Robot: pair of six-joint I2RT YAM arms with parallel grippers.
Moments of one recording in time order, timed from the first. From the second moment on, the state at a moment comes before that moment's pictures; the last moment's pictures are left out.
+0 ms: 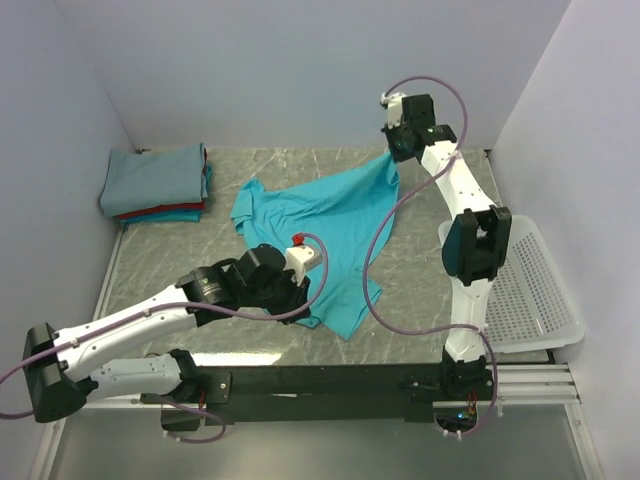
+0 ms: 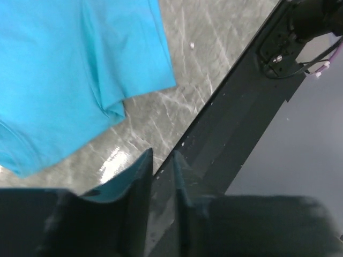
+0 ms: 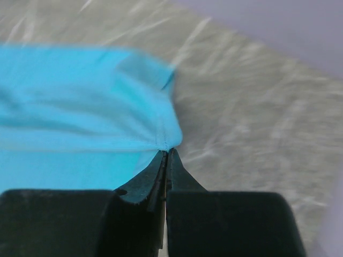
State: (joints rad) left arm -1.01 1.05 0.92 -0.56 0.16 -0.33; right arm 0.18 2.12 2.07 -0.70 -0.05 -0.24
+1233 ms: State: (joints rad) left arm -1.06 1.67 1.07 -0.45 -0.07 -0.19; right arm 0.05 2.15 1.86 -0.84 -0.13 -0.21
